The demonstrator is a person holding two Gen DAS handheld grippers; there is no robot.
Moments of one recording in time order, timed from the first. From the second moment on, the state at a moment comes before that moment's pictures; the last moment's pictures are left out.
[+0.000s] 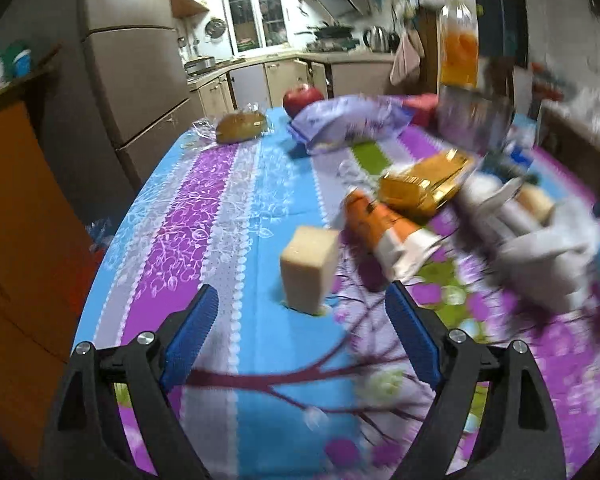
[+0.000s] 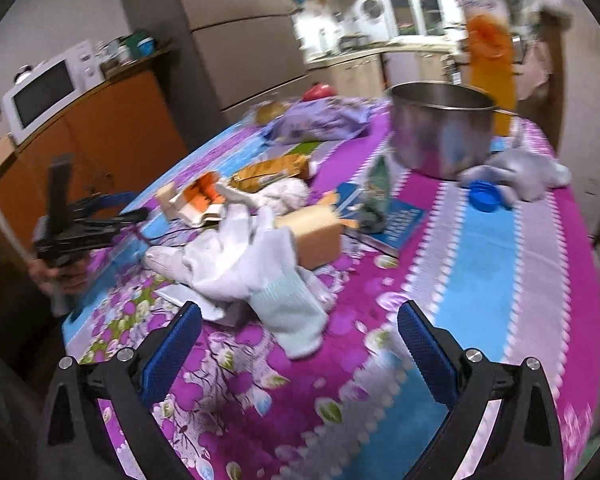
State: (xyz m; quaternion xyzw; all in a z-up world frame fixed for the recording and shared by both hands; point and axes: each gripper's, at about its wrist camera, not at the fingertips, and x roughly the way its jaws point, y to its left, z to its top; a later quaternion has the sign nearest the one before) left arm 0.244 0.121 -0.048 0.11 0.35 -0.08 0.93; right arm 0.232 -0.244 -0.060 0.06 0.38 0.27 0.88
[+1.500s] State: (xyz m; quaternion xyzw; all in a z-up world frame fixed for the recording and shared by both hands) left arm 0.200 0.072 -0.012 0.08 0.37 -0.09 0.92; right arm 0.144 -0.225 0.024 0.08 0.31 0.22 0.92
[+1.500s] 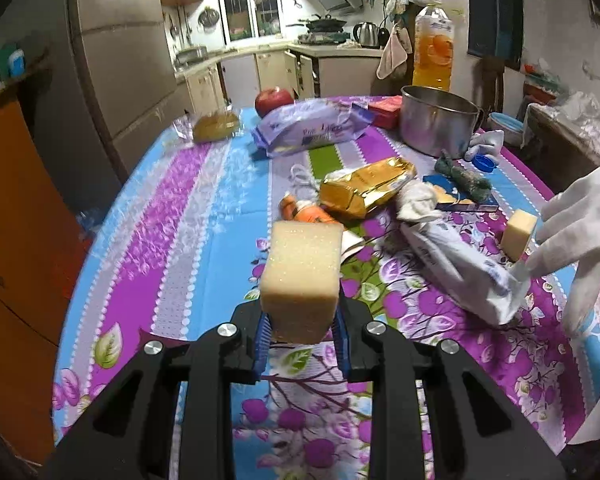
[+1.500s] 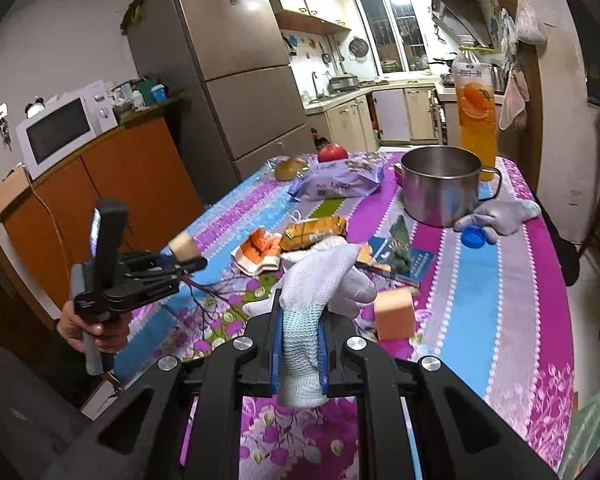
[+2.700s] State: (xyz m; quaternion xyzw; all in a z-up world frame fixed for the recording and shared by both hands) left arm 0.154 -0.038 0.048 0.19 0.26 -0.06 0.94; right arm 0.098 -0.228 0.055 -0.02 0.31 0.14 0.94
